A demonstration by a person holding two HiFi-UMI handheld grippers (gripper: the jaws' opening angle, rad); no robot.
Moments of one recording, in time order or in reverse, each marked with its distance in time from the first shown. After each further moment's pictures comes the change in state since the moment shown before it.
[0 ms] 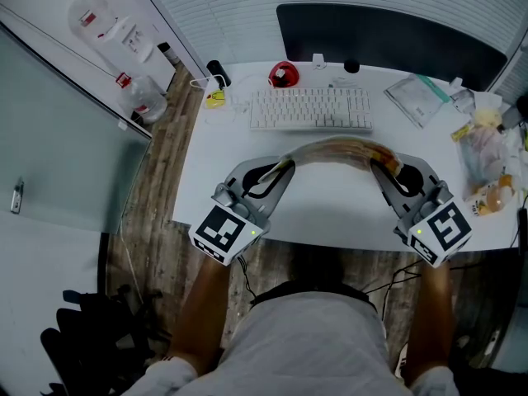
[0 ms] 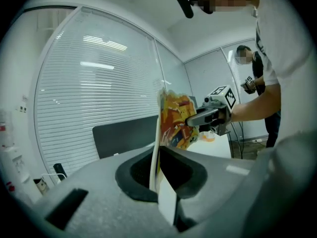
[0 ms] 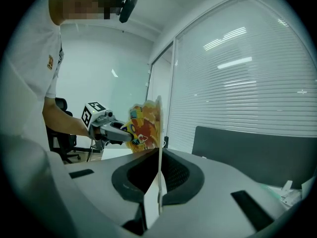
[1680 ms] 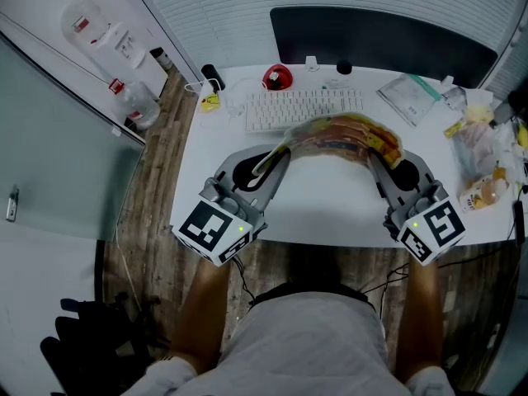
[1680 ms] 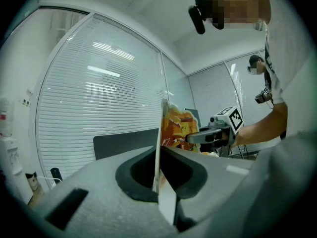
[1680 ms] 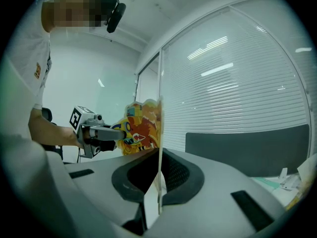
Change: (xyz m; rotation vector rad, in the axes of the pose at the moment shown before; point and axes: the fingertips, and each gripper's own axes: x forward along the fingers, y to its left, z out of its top) left arm -0.010 0.010 0.049 -0.072 -0.148 0.003; right arm -0.002 -0.009 0.019 0.101 -0.113 -0.142
